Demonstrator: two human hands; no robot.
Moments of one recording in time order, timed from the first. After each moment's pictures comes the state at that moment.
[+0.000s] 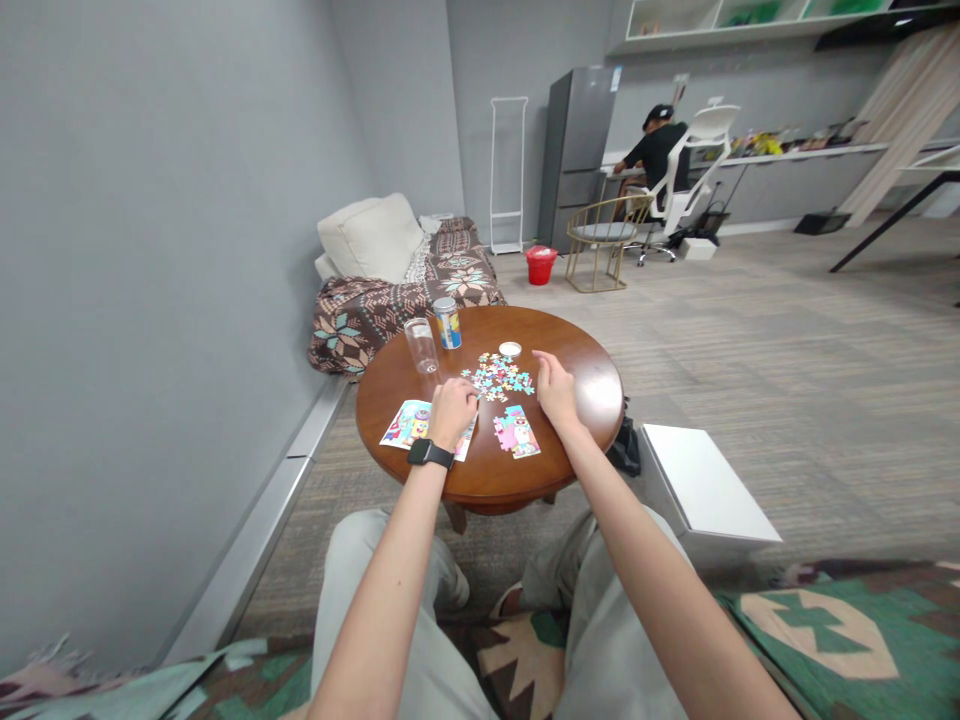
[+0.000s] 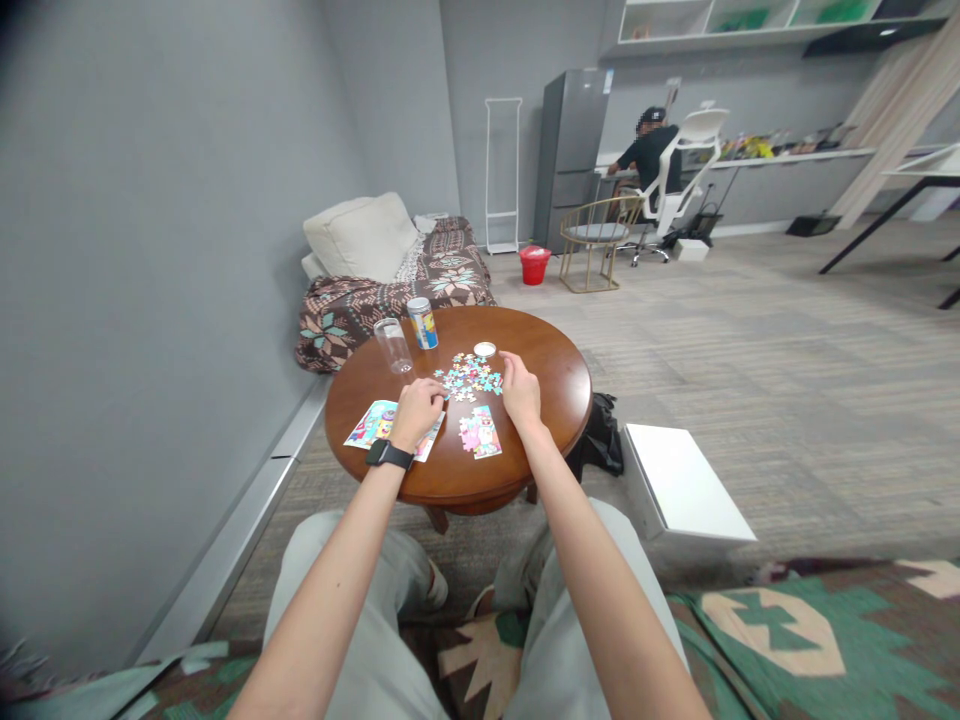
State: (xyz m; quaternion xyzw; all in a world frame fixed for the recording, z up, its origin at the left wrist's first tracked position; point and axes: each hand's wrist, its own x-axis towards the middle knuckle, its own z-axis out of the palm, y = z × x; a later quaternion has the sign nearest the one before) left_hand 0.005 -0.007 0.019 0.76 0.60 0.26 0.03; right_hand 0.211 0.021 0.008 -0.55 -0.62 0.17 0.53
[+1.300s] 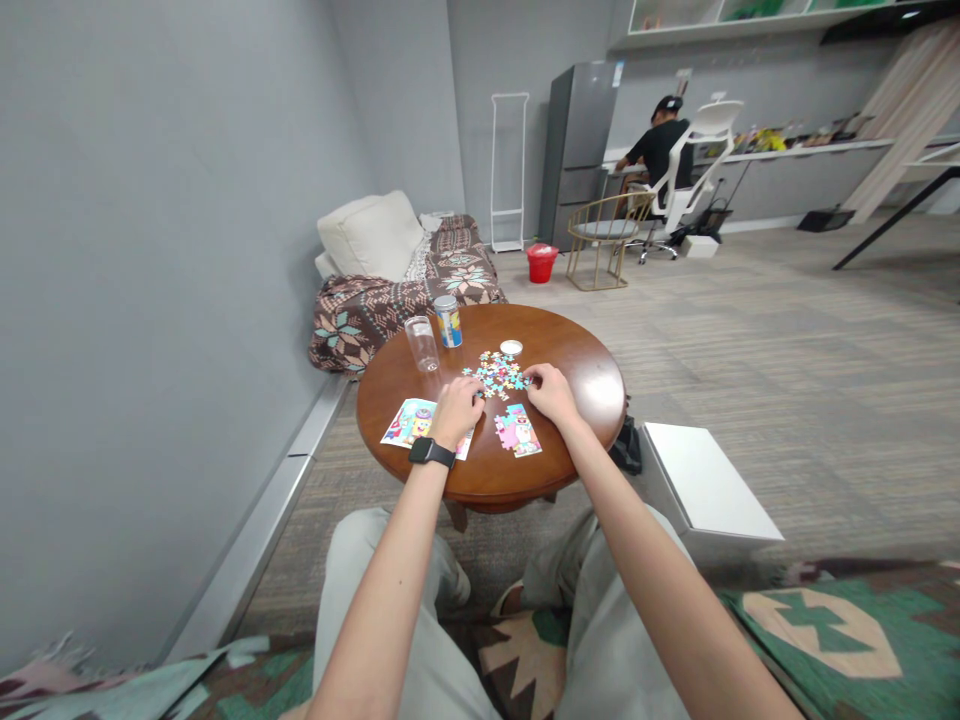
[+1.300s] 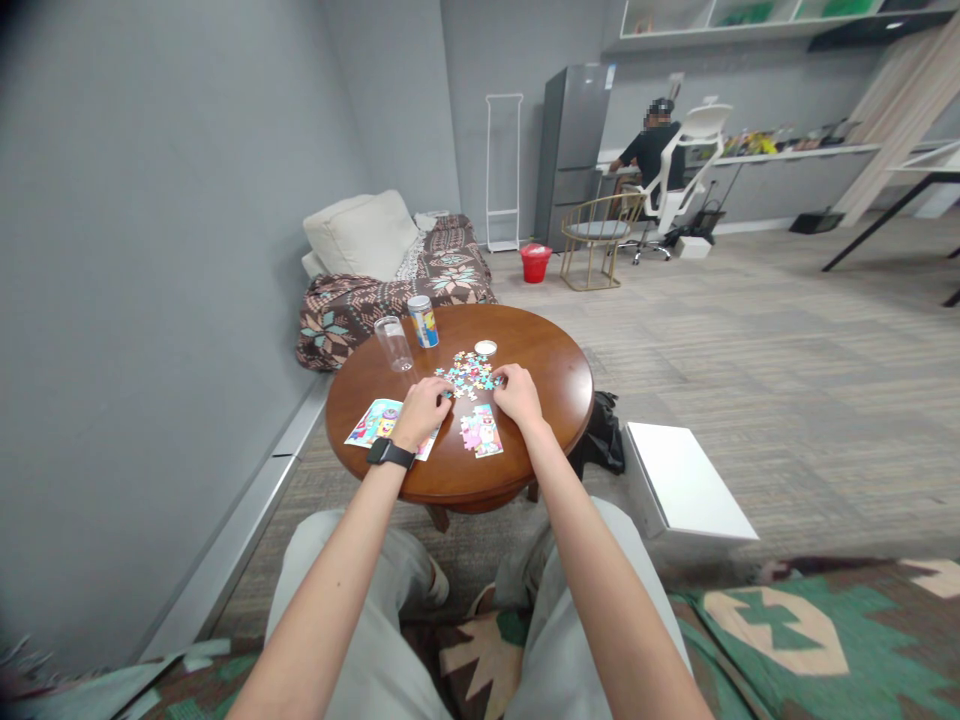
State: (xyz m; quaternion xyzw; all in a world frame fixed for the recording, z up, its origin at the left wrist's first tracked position) left_hand 0.008 -0.008 0.018 0.78 0.57 0.25 0.04; right_hand 0.214 0.035 -0.013 -0.55 -0.69 0.15 0.44
